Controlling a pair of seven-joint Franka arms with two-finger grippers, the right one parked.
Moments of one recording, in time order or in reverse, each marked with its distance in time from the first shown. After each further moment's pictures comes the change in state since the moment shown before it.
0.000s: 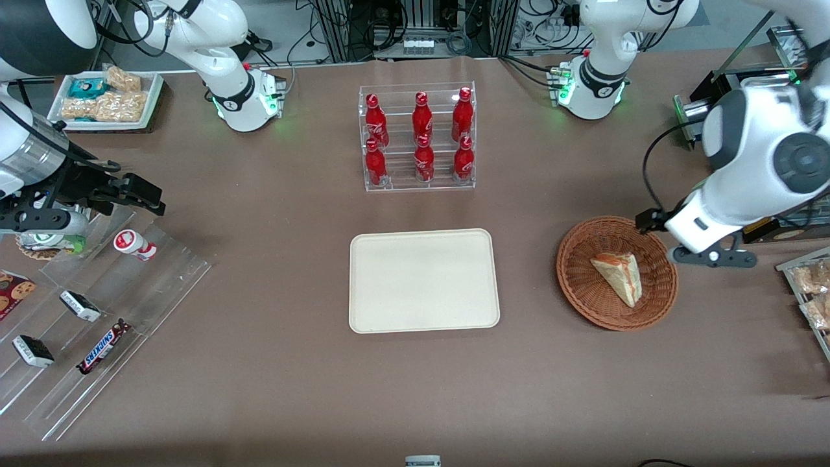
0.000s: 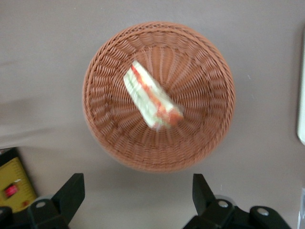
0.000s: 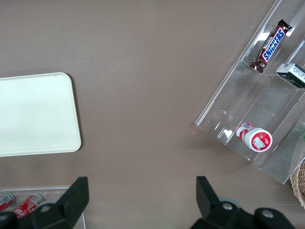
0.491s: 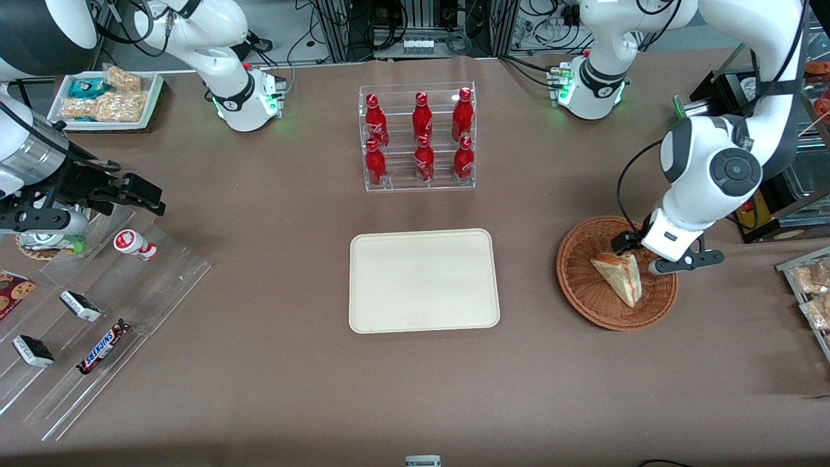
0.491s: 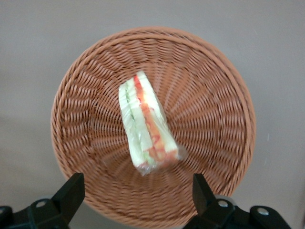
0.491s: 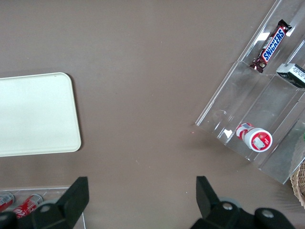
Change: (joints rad) arm 0.000 0.020 0.000 -0.229 0.000 0.382 -0.408
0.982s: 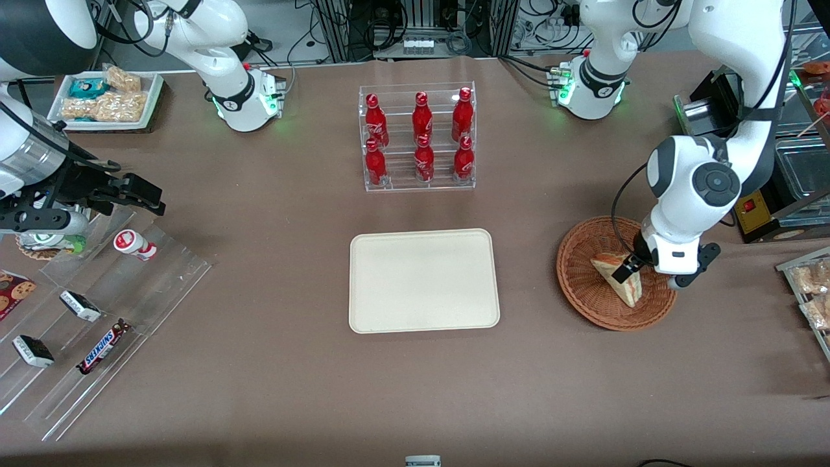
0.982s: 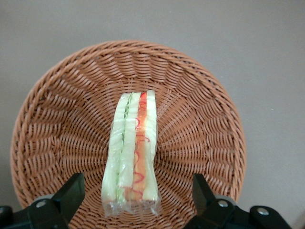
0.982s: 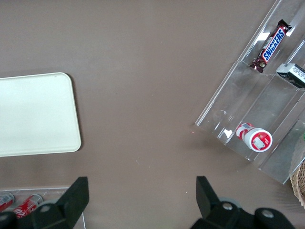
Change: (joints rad) arm 0.000 0.100 0.000 0.001 0.001 0.153 -0.405
